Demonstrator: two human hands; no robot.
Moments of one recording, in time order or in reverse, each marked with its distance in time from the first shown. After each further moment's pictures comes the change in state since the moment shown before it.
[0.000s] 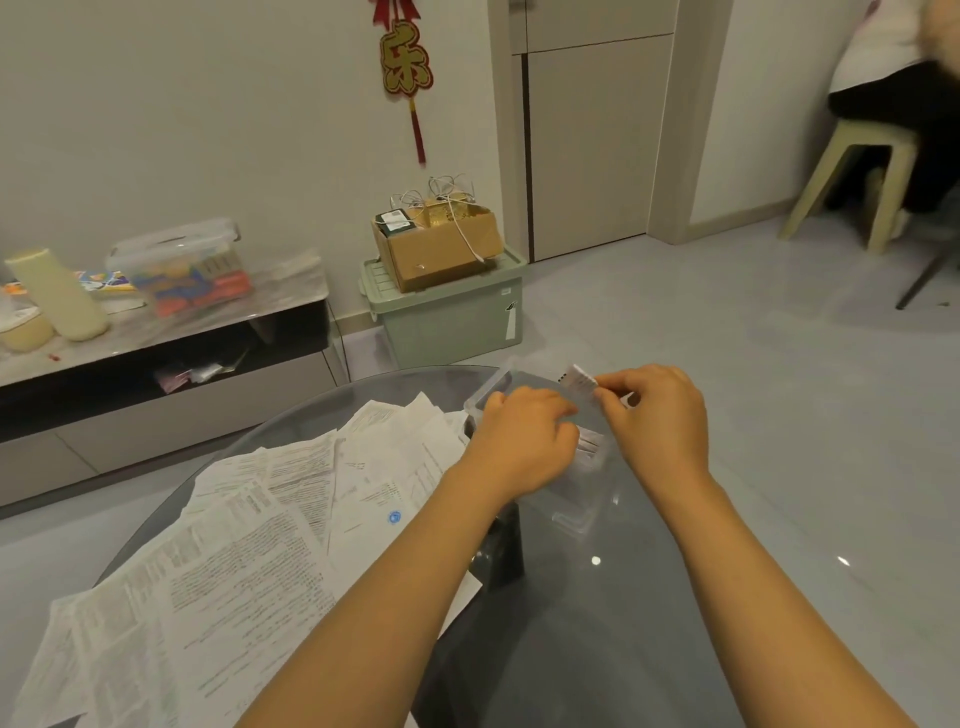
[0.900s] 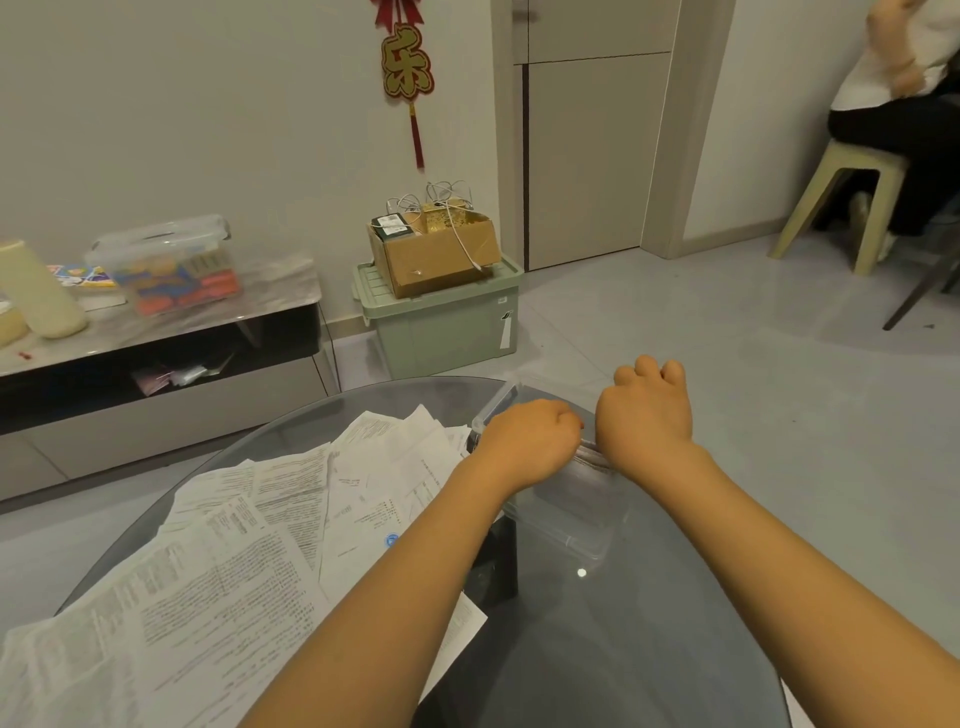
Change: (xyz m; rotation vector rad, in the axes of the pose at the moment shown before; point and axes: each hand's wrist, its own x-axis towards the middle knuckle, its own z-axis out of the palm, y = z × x) left_hand 0.026 -0.011 -0.001 -0.262 -0.171 -0.193; right_hand 0.029 -0.031 0.005 -0.934 -0.540 -0.163
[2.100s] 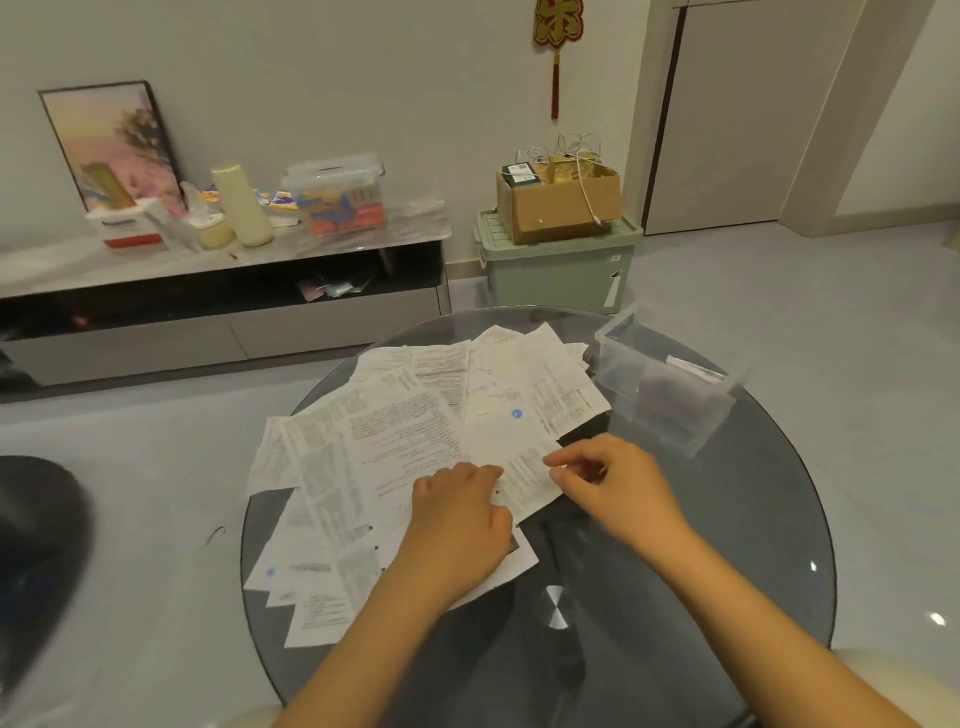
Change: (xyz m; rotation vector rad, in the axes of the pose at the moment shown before) left_hand -0.241 -0.067 0.024 0.161 0.227 -0.410; right_hand -0.146 -0.098 0.020 1.178 -0.026 -0.288
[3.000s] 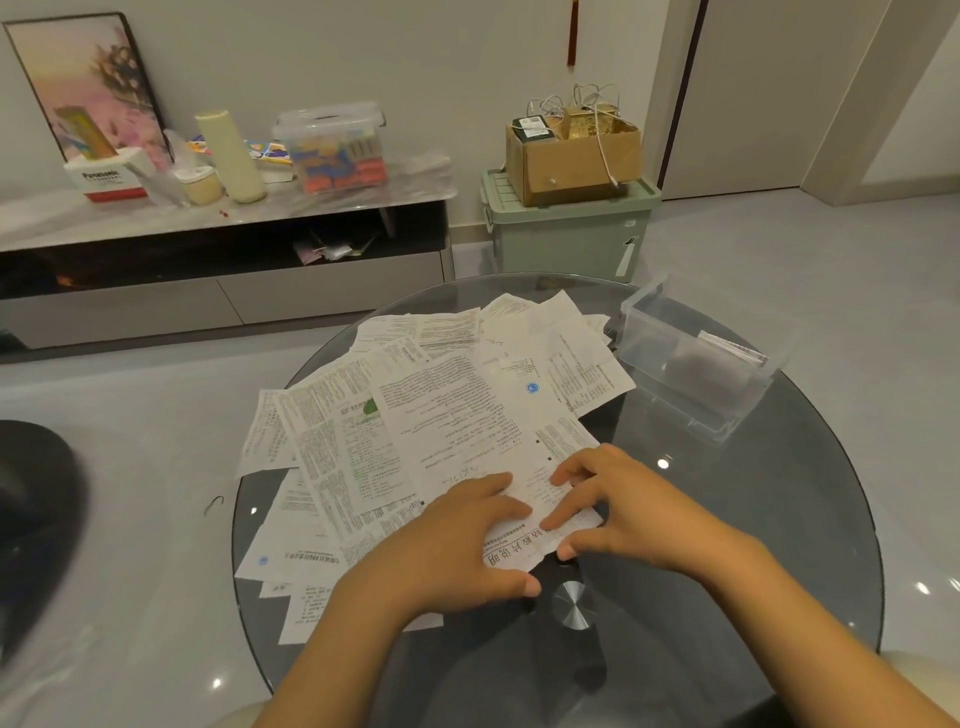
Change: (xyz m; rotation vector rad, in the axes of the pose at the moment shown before) left_hand -0.005 -0.027 -0.006 -0.002 -0.359 0.158; right_hand 0.004 0.013 0.002 -0.330 -0.553 -0.214
